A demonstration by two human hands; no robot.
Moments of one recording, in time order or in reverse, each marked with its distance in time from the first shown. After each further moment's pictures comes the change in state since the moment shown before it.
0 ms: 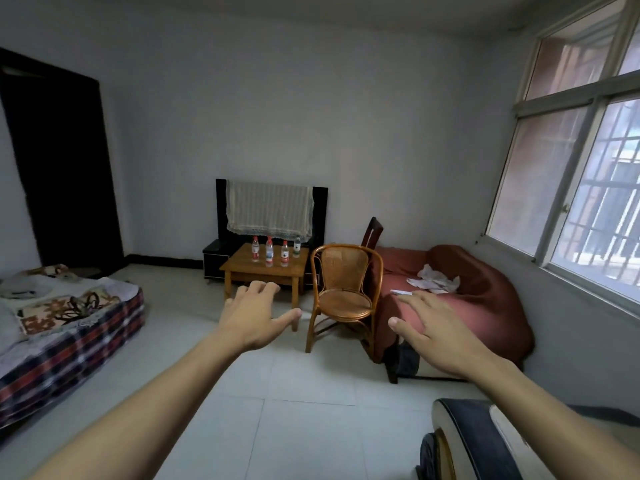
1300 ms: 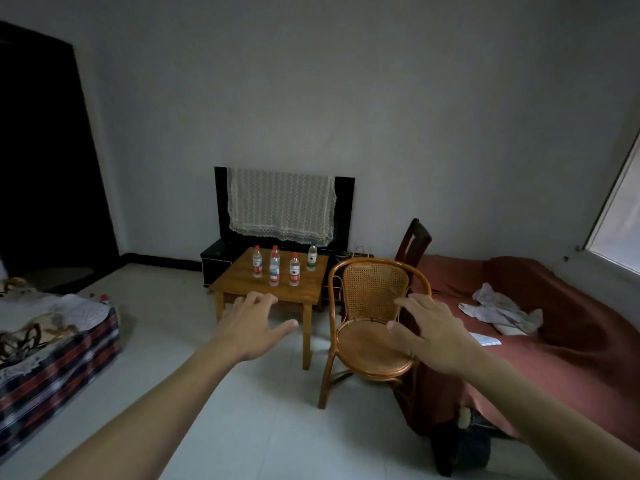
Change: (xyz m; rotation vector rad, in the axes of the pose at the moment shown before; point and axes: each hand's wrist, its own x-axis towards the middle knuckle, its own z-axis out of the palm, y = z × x) left_hand 0.576 -0.112 0.205 -0.019 -0.100 -0.112; right_hand 0.580 0.195 0.215 0.013 -0.185 0.015
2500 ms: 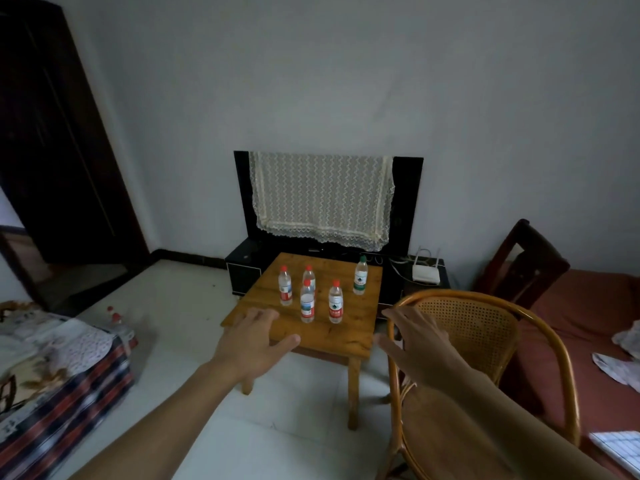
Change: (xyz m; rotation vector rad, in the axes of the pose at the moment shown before) left_hand 0.515 -0.152 0.082 0.026 -0.090 -0.197; right_hand 0.590 0.042 0.187 0.105 -0.124 -0.108
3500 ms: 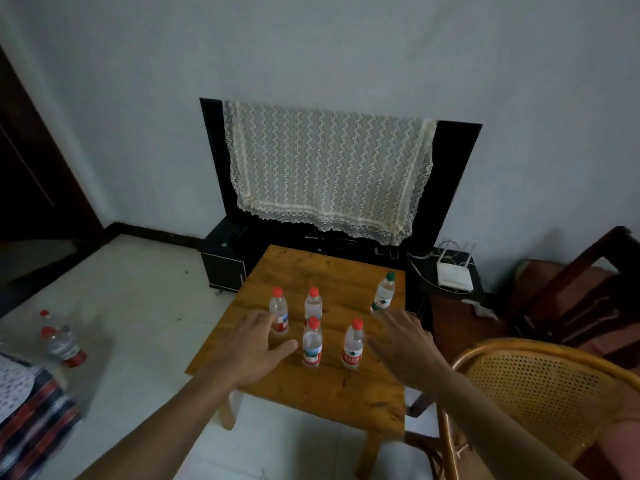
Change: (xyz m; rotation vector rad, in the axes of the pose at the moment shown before) left_hand 0.421 -0.114 0.064 -0.061 -0.177 -0.015; right_hand 0.426 0.031 0.130 0.067 -0.167 0.088
